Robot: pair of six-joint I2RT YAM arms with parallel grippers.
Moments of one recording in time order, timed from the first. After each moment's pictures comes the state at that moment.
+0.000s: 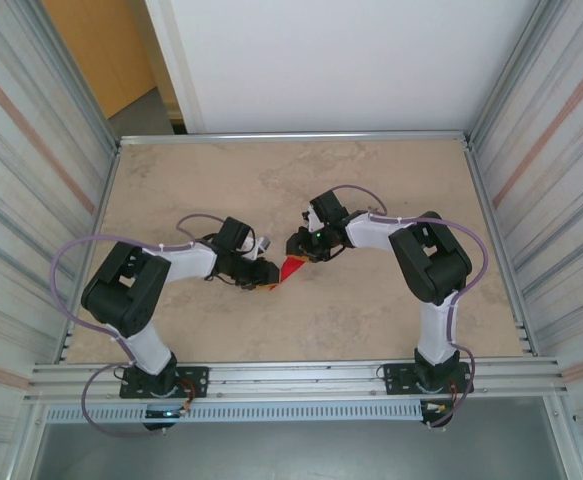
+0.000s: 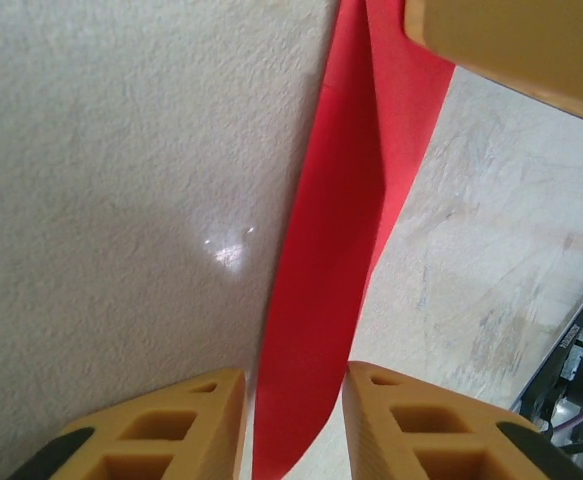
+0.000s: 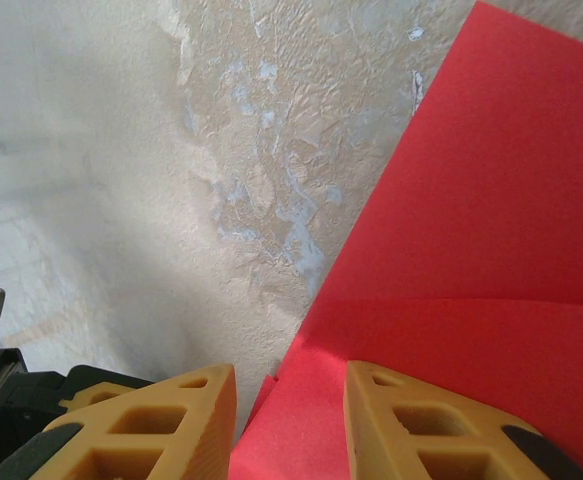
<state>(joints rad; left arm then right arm) -0.52 1.70 0.78 -0.20 0.61 -0.55 0.58 1.96 1.15 -0.22 -0.52 0.73</state>
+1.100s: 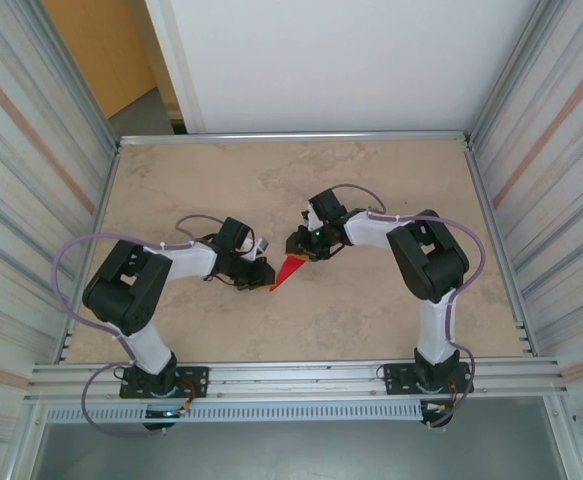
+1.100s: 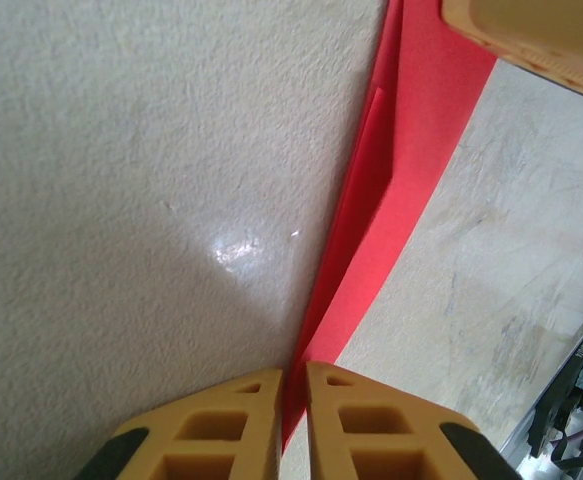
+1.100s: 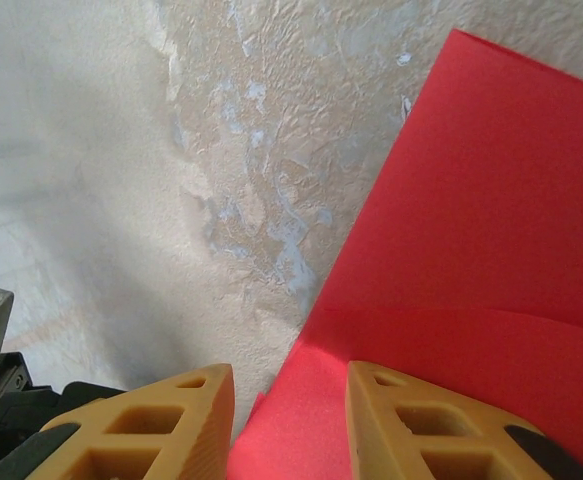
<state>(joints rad) -0.51 1.71 0.78 -0.21 0.60 -0.55 0.58 1.99 1.18 -0.24 -0.52 0.73</state>
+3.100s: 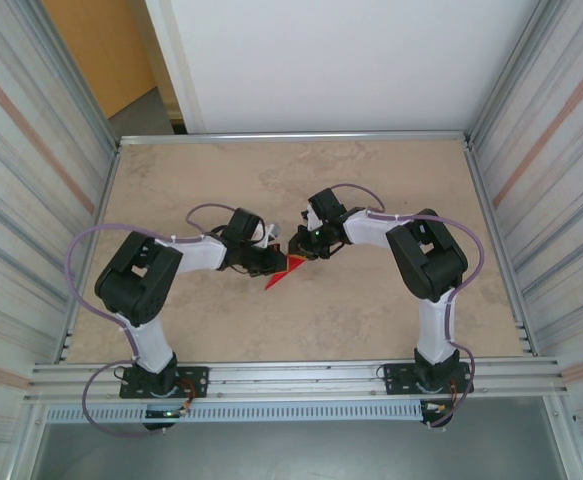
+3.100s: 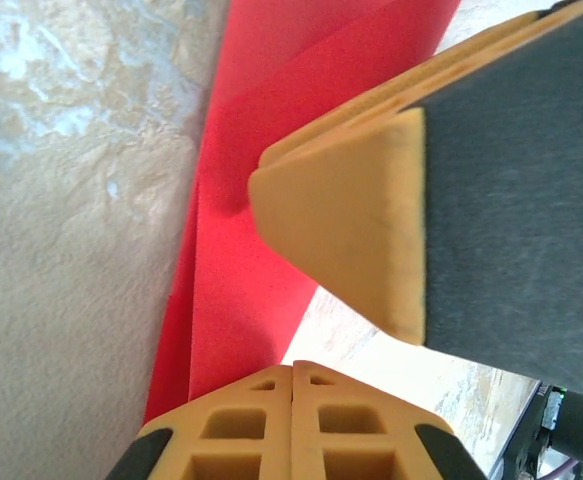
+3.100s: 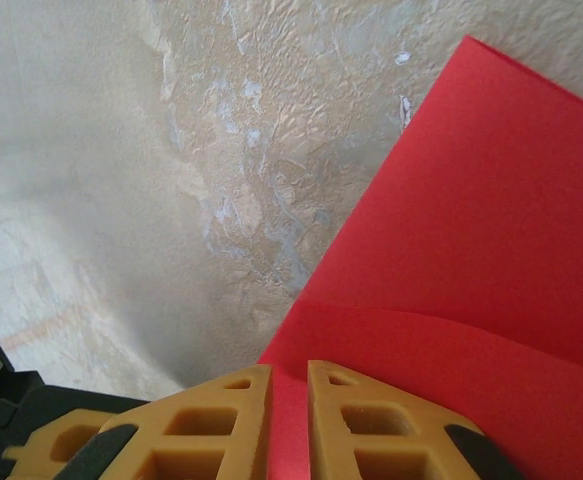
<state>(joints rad) -0.54 1.79 0.87 -0.06 0.60 -0.59 0.58 2.00 1.20 -0.27 -0.53 0.72</state>
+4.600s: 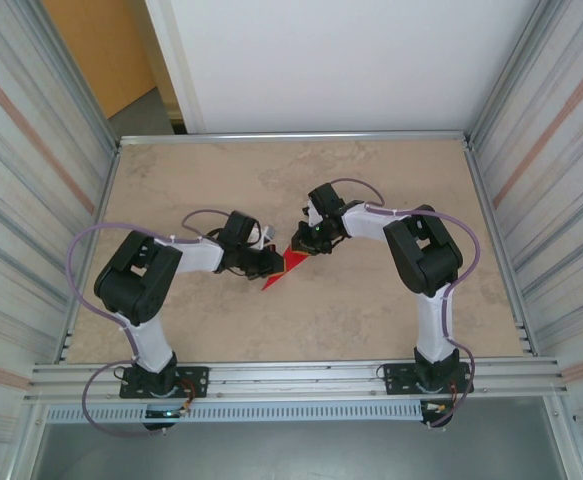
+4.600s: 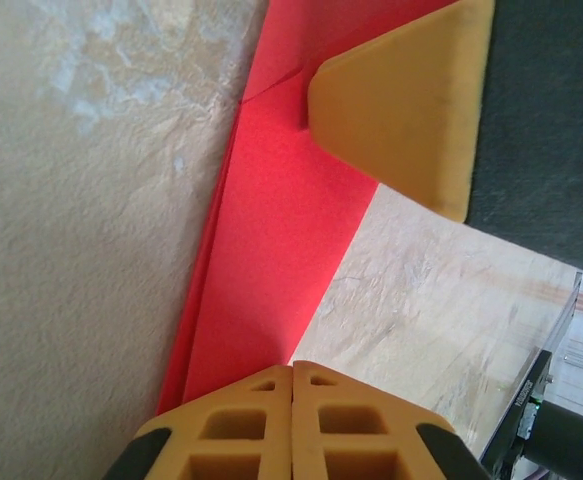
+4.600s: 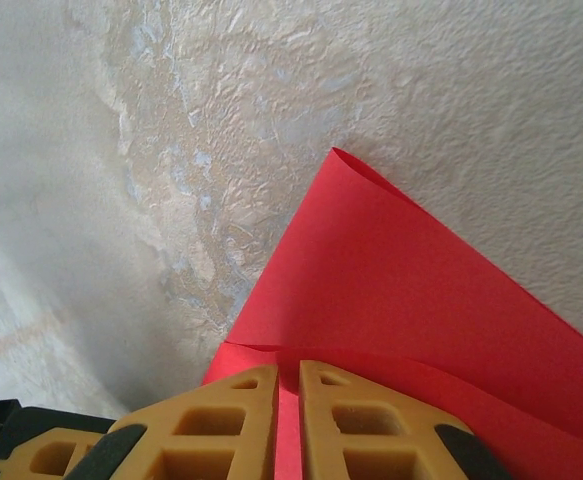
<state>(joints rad) -0.52 1.79 0.84 -0.02 0.63 -0.66 0.56 2.05 1.29 -0.36 -0.49 0.65</state>
